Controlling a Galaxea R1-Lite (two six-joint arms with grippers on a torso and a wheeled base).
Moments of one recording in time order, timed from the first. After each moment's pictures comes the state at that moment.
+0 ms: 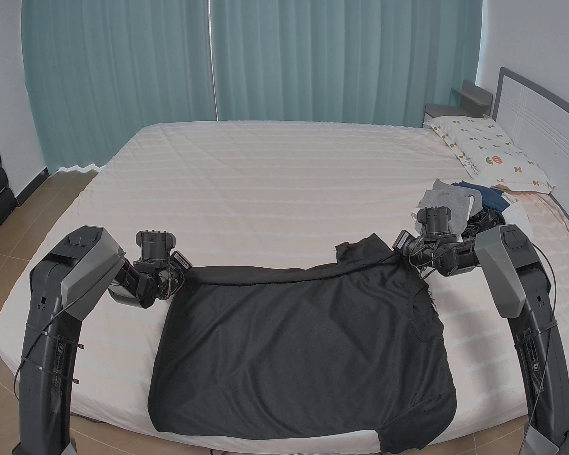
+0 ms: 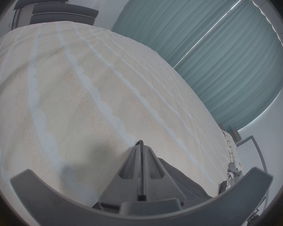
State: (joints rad) left arm -0.09 2.65 -1.51 -0.57 0.12 -0.87; right arm 0.11 2.79 -1.99 -0.27 0.03 0.68
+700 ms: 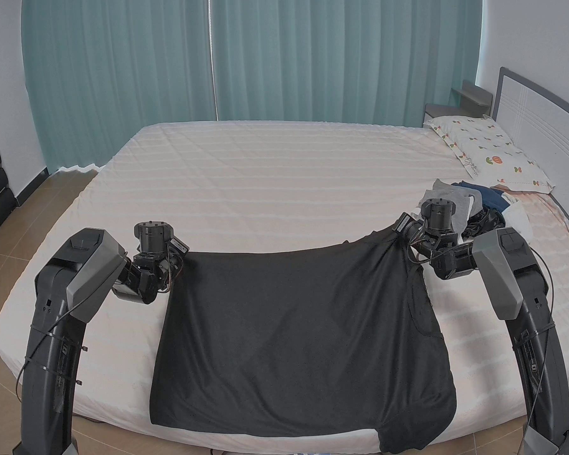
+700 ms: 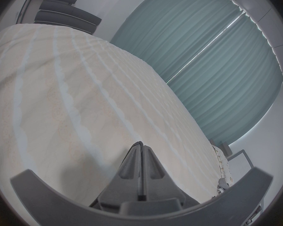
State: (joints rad) left arm -0.08 2.69 -1.61 -0.67 0.16 -0.92; right arm 0.11 2.81 -2.00 -0.57 0.01 0.66
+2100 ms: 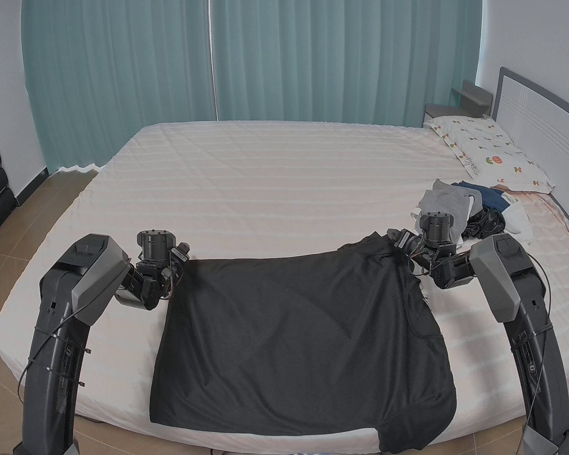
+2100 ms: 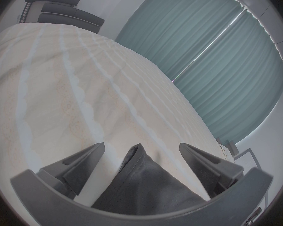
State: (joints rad) left arm -0.08 2.73 -1.62 -0.66 0.20 -0.91; right arm 0.10 2.85 -1.96 -0.55 -0.07 0.54
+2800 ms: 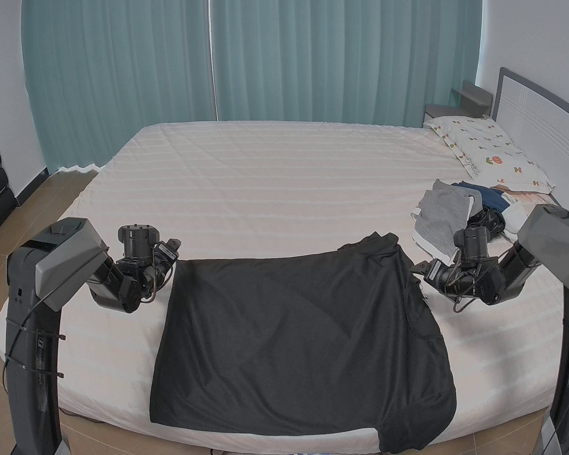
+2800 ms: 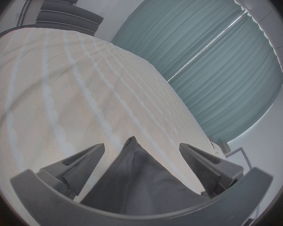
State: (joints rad) left arm -0.08 2.51 -1.28 -0.79 0.13 -0.92; right arm 0.08 2.37 -1.10 -0.61 0.04 0.65
